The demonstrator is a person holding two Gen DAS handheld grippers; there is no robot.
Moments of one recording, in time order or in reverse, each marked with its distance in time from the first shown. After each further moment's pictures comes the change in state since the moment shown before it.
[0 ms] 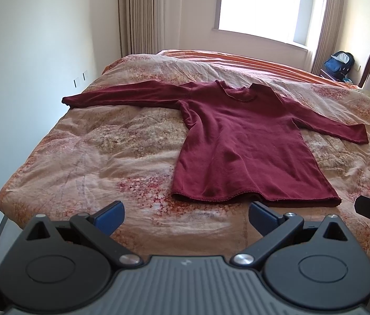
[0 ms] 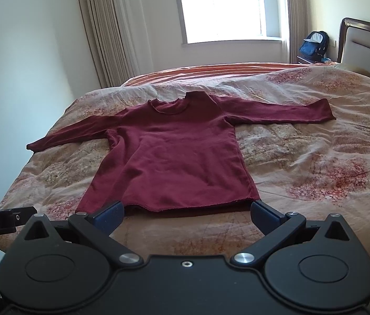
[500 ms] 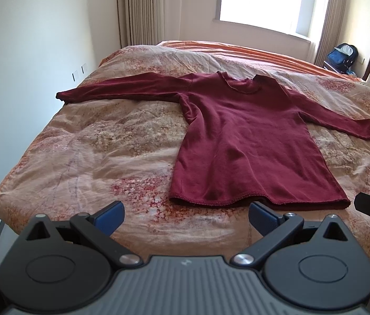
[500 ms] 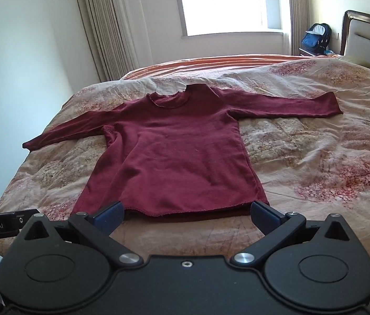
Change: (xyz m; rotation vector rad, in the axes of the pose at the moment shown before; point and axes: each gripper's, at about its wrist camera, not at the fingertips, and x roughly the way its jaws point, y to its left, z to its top) left arm 0.036 -0.005 0.017 0.006 0.050 0.010; right arm 0.037 -0.002 0.014 0.010 0.042 0.006
